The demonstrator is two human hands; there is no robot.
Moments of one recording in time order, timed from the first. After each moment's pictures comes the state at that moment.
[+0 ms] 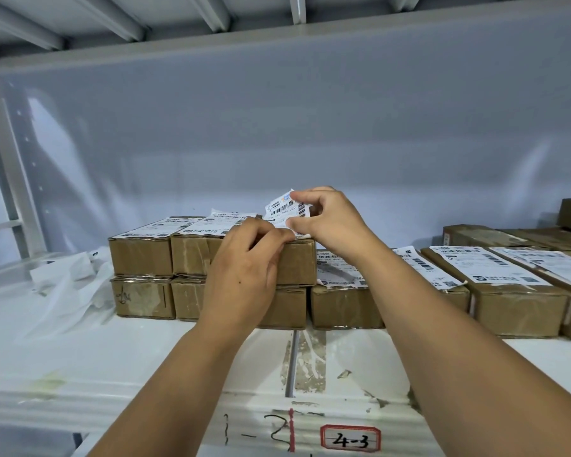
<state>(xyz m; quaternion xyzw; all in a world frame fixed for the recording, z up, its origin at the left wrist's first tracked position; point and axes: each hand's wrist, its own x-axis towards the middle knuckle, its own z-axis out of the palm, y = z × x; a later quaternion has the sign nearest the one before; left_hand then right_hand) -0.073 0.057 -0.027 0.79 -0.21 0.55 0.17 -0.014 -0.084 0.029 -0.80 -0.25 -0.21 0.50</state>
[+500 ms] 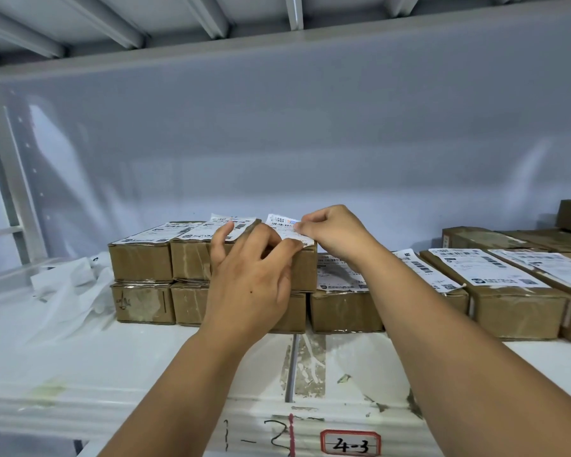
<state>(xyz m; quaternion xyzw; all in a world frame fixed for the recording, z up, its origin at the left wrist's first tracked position) -0.080 0.049 -0.027 0.80 -0.17 0.57 0.07 -0.010 -0.090 0.028 -0.84 -0.14 -0.14 0.50</state>
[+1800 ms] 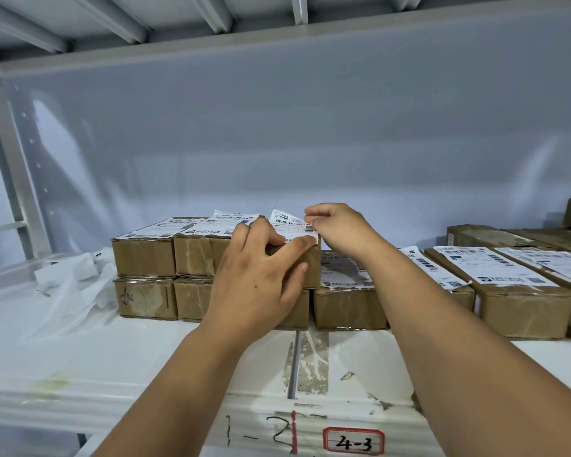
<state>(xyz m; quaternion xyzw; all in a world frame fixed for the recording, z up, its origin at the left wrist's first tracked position) -0.079 0.051 -0.027 0.82 -0.20 0.53 0.06 0.000 -0.093 0.024 -0.87 -0.16 -0.14 0.45</state>
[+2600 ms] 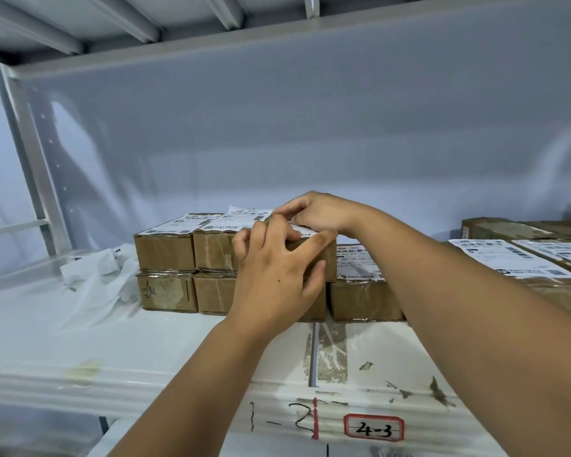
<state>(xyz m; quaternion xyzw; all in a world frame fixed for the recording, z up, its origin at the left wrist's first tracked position) -0.076 0.047 -0.031 0.83 -0.15 0.54 0.05 0.000 -0.060 0.054 -0.91 -0.28 -0.03 0.31</state>
